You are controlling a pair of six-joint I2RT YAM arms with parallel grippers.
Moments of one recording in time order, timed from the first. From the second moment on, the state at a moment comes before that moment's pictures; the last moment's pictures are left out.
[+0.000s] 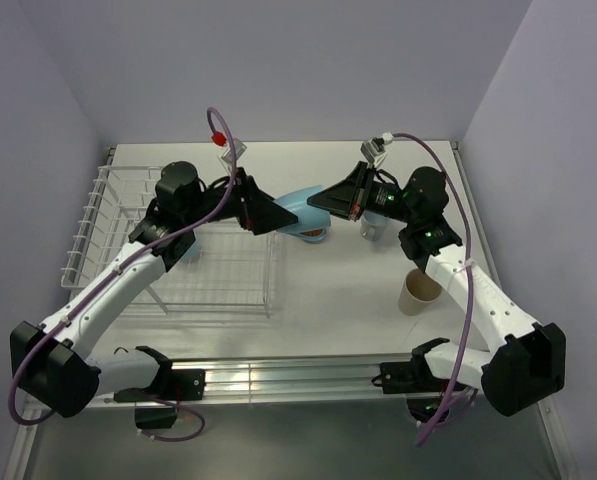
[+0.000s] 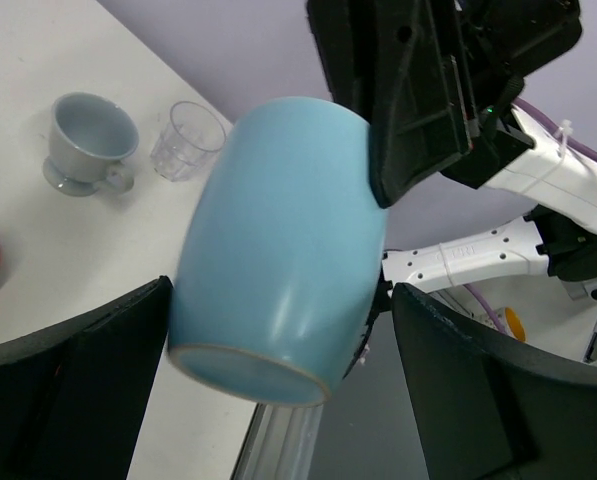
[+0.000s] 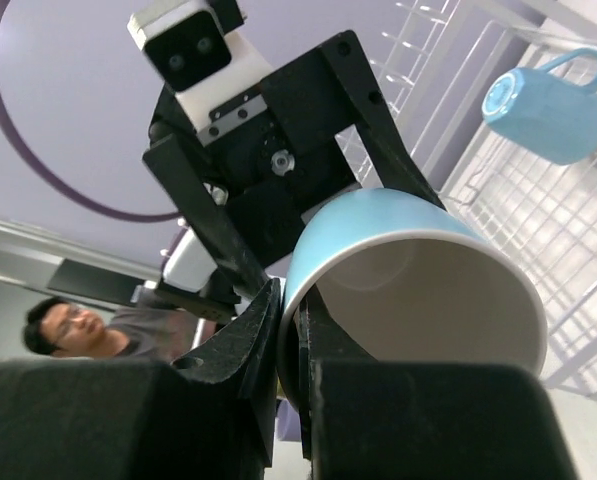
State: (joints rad) left arm -0.50 1.22 1.08 0.09 0.78 -0.64; right arm 0.35 1.14 0.95 0.35 -0.87 1.29
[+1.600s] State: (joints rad) left arm -0.57 1.15 1.10 -0.24 0.44 -0.54; right arm 0.34 1.03 0.94 -0.02 -0.58 0.97
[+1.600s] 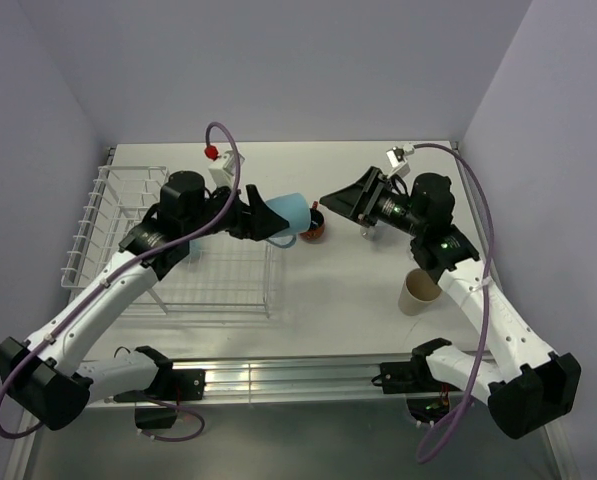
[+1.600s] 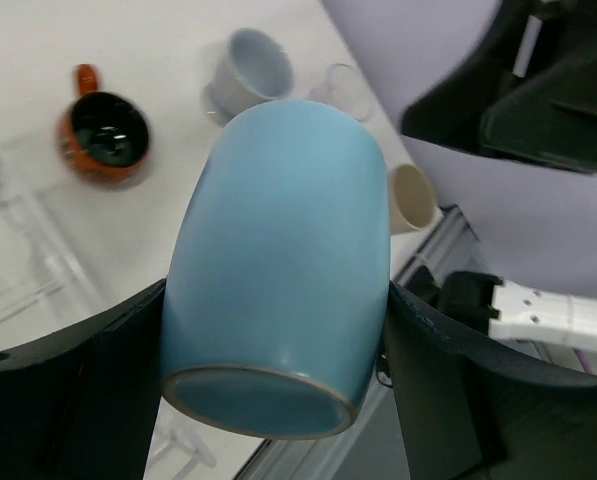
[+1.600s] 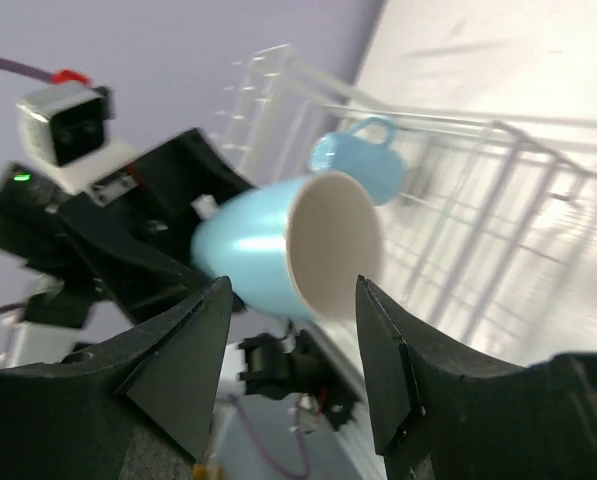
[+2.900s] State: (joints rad) left arm -0.43 1.60 1.46 -0.91 -0.26 -0.46; right arm 0.34 0.90 0.92 -0.37 -0.23 0.69
